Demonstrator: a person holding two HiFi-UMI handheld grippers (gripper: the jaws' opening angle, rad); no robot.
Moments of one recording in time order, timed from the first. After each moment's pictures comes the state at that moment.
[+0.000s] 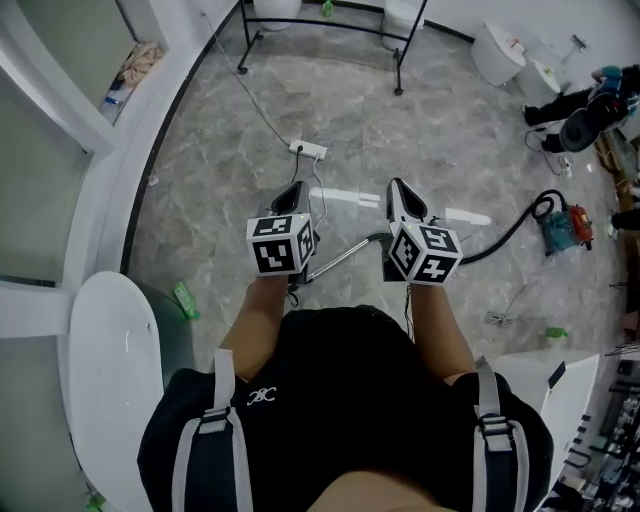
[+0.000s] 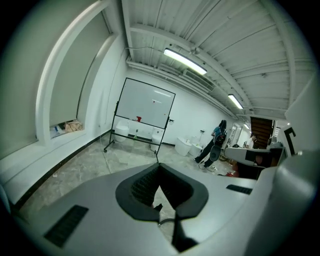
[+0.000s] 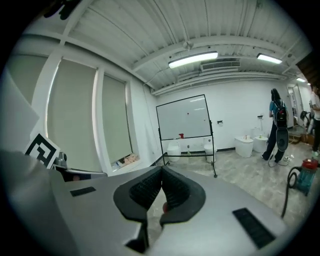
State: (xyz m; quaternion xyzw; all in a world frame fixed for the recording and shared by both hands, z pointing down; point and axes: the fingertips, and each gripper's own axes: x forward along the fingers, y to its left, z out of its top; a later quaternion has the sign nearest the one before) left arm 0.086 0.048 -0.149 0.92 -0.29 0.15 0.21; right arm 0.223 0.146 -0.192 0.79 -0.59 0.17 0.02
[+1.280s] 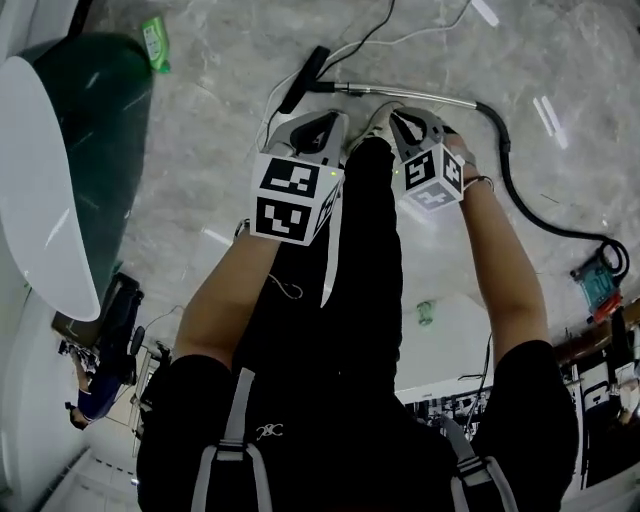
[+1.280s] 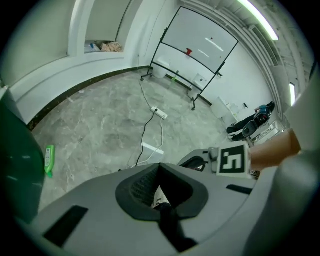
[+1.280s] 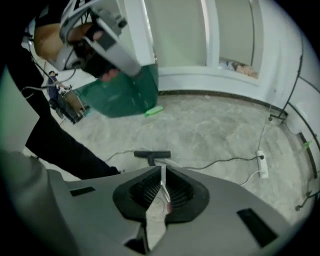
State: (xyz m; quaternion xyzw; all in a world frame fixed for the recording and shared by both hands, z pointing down) left arm 0.005 0.061 0.380 0.75 -0.35 0.36 0.43; right arm 0.091 0.097 0.484 0.20 -0.83 0.18 0.49
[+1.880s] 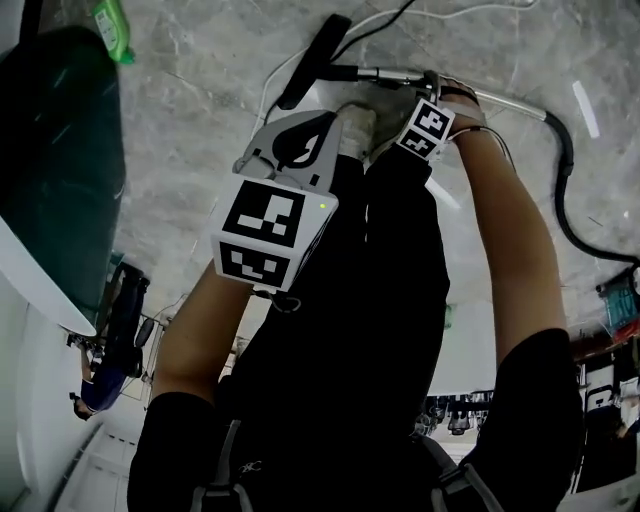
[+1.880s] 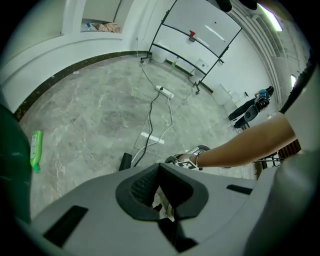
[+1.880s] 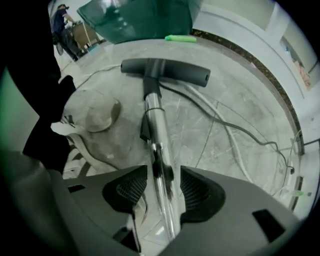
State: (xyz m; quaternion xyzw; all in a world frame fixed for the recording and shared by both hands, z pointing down) left arm -0.041 0.088 0.580 0.74 -0.31 0.41 0.44; right arm 0.099 0.162 0.872 0.07 -0.72 0.07 0.69
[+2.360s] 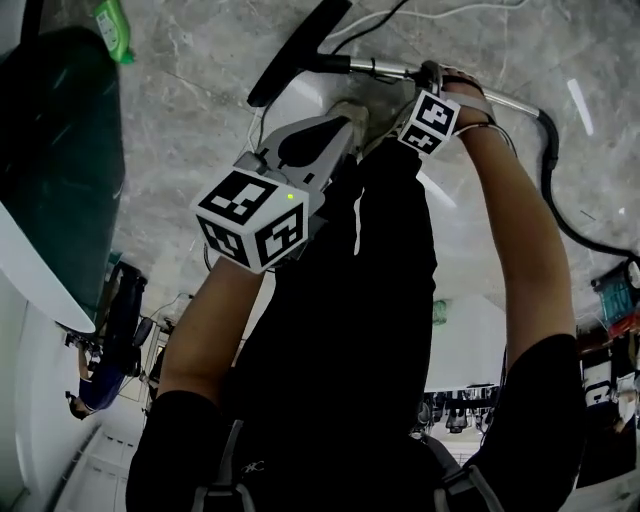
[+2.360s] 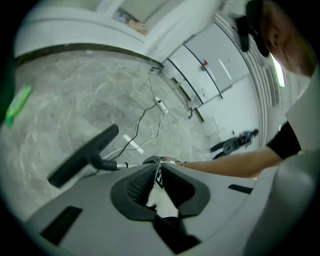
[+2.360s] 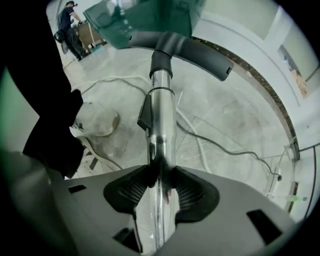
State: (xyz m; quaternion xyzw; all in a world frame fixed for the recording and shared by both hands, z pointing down) left arm -0.014 0.090 0.554 0.73 -0.31 0.25 0.56; right arm 0.104 0.114 0.808 0.07 -0.73 0.04 0.68
